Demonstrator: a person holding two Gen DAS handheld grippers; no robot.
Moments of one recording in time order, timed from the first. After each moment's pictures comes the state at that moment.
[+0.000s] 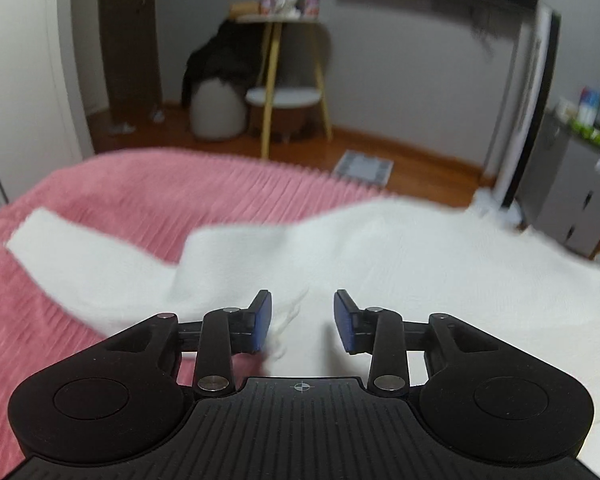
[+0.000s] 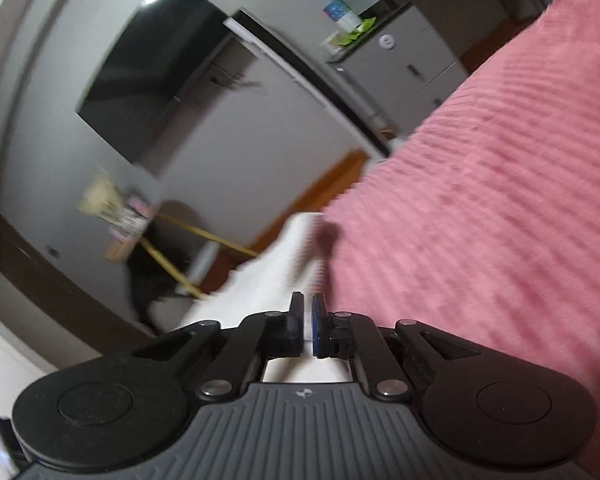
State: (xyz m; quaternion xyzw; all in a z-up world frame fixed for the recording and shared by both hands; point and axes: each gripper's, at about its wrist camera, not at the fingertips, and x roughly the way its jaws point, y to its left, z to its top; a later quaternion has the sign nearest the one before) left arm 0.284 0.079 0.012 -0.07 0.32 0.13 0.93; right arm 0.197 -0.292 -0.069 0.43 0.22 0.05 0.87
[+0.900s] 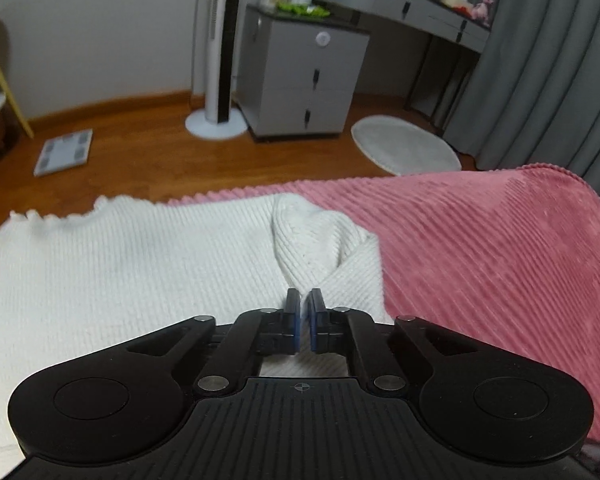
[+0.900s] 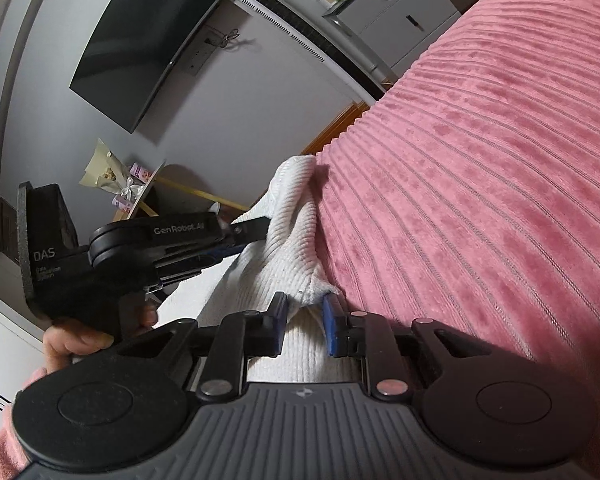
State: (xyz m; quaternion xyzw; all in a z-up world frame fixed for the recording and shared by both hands) left arm 0.391 -0.150 -0.023 0.04 0.39 -0.27 0.88; right arm 0.205 -0.289 -0.094 0.42 0.28 0.05 0.86
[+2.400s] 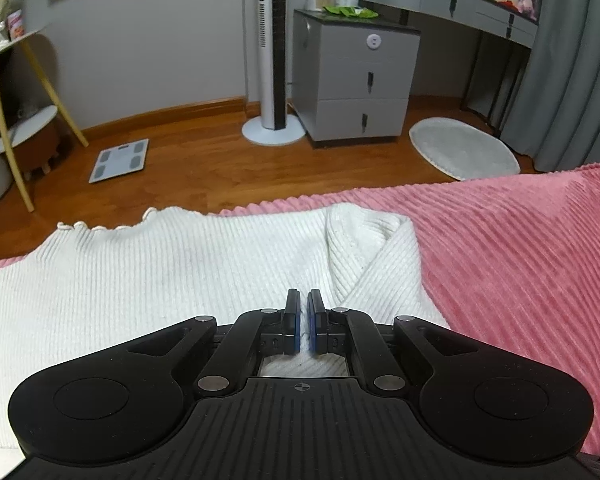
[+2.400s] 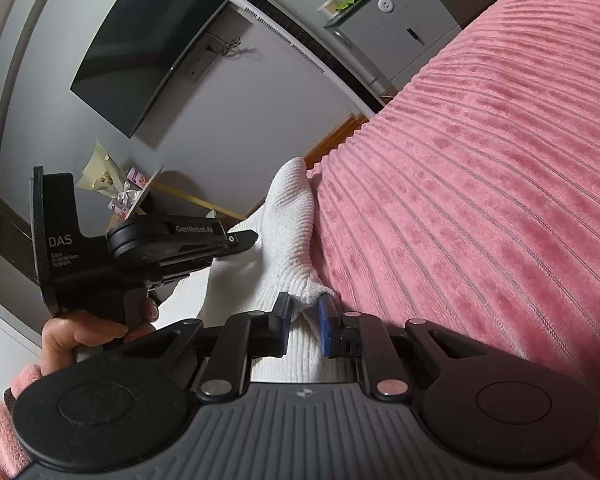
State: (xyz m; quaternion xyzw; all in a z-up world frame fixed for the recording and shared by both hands) left arm 0.407 -0.171 -0.032 0.07 0.39 -0.19 0.90; right arm 0.205 -0.289 -0.093 0.41 0.27 0.04 0.87
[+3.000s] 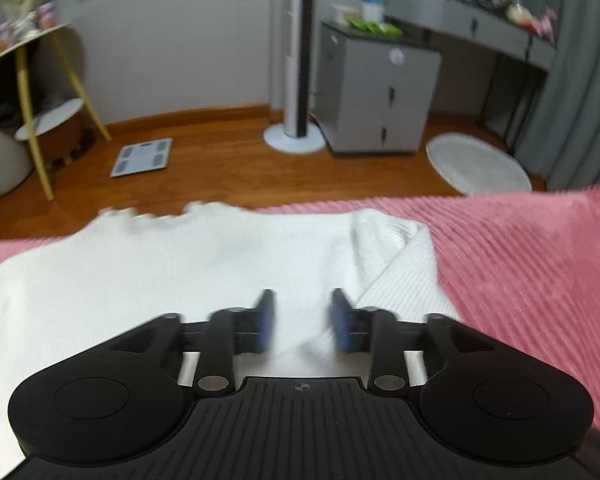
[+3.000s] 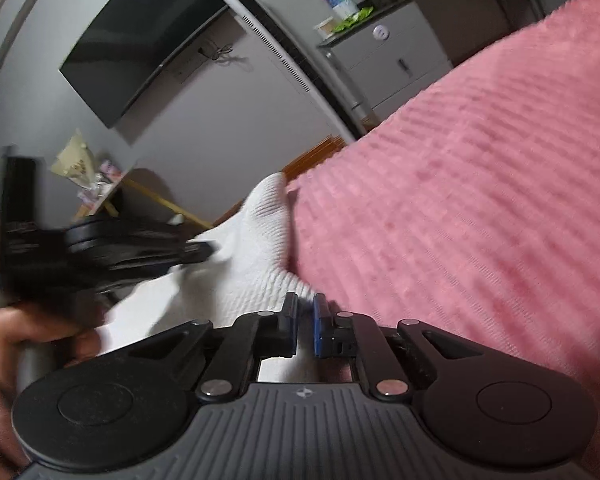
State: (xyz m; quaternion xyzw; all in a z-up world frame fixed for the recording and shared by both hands) left arm 0.375 -0.132 -0.011 0.03 0.38 -0.15 0.91; right arm 0.202 -0.283 -0.082 0.31 0.27 -0.05 0.91
